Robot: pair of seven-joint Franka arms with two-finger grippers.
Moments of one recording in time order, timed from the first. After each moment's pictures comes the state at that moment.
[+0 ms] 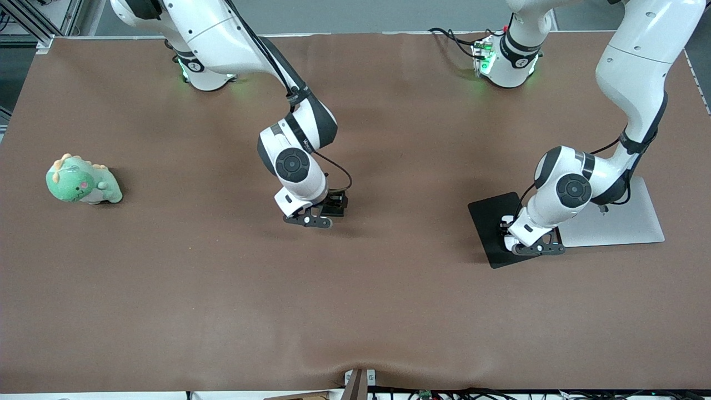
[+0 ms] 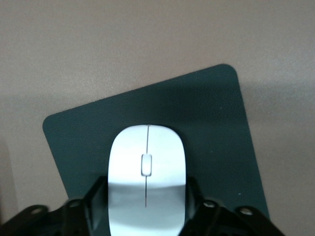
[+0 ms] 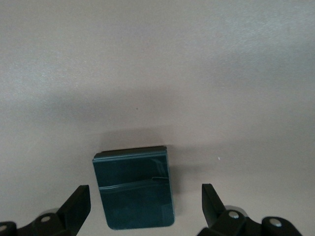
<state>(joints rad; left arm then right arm) 0.24 0.58 -0.37 -2.01 0.41 2.55 -0.39 0.72 0.66 -0.07 -1.67 0.21 2.30 0.69</state>
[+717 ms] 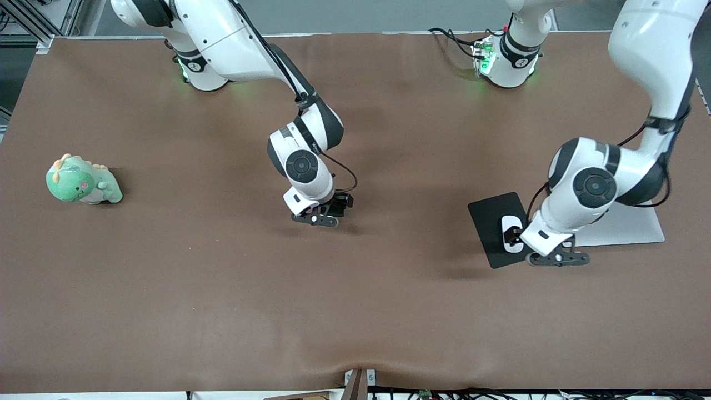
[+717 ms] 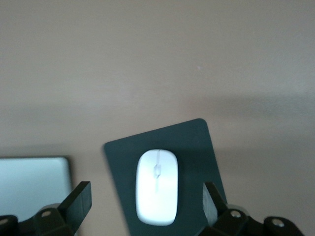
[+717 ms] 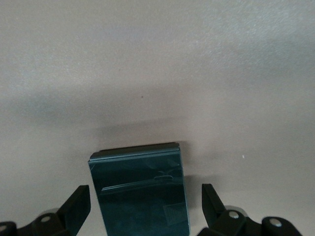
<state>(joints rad) 0.24 0.45 -0.48 -1.74 0.40 2.13 -0.40 0.75 0.71 -0.07 -1.67 0.24 2.35 0.71</state>
